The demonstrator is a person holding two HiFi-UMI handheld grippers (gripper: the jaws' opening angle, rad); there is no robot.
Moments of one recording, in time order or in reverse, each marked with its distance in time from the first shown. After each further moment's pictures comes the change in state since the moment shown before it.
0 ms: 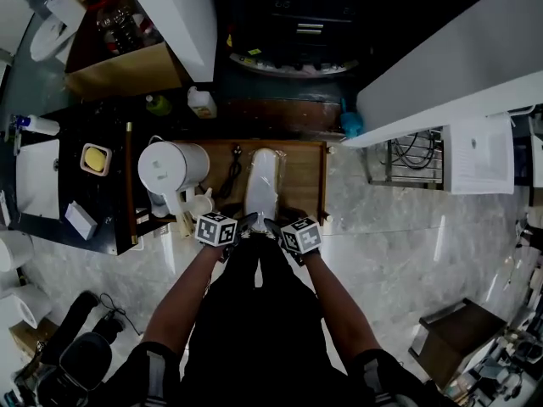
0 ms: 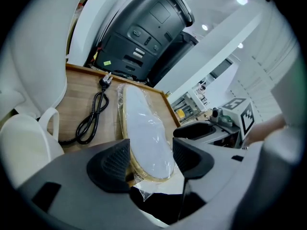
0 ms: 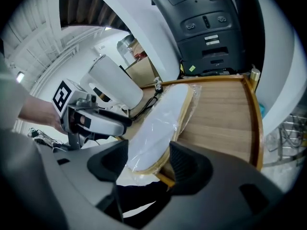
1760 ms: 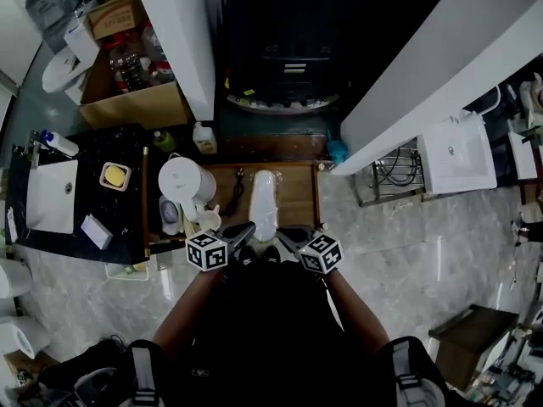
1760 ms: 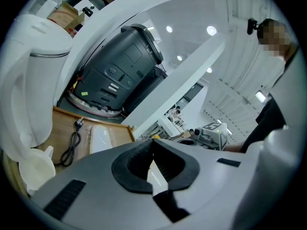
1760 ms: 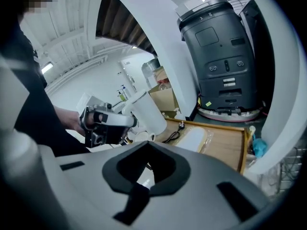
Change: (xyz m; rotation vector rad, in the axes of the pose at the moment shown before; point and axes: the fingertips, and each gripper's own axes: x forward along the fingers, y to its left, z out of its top) left arm -0.115 -0.106 0.062 0.084 -0.339 -0.265; right arm -0.110 0.086 0.054 -0.220 -0.255 0.094
